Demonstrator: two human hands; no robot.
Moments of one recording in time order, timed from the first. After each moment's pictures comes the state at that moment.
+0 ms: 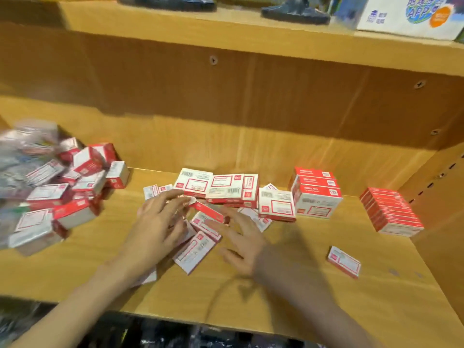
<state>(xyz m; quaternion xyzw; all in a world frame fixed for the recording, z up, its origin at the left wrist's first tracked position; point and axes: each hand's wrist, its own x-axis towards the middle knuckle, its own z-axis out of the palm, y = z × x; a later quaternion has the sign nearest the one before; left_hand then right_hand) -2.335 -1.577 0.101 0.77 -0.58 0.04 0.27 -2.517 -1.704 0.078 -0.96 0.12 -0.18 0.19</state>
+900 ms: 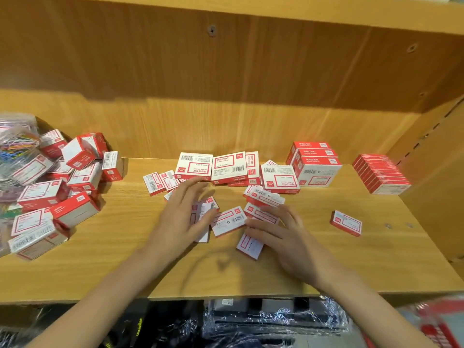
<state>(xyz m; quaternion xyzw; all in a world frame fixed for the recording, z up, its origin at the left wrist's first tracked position) -2.346 -1.584 0.086 0.69 -0.61 -0.05 0.38 -2.576 -1.688 0.076 -0.97 0.13 -0.18 -0.03</state>
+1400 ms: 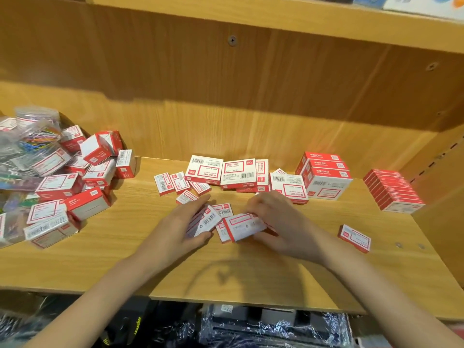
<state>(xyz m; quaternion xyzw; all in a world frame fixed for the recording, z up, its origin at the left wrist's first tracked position) -2.339 -1.561 0.089 0.70 -0.61 -0.14 0.35 -2.535 -1.703 0.130 -0.98 0.13 -0.08 0.13</state>
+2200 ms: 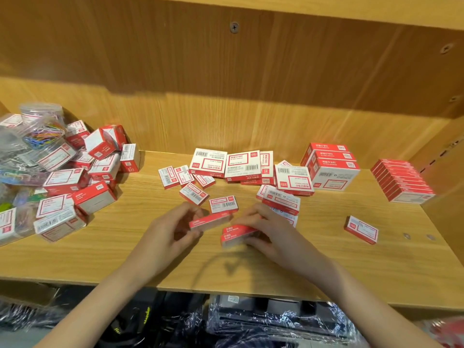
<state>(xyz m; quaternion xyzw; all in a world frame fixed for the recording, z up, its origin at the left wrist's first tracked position) -2.341 -1.534 0.093 0.68 -0.56 -0.20 0.42 -2.533 -1.675 0.097 -0.94 0.13 -0.14 0.28</state>
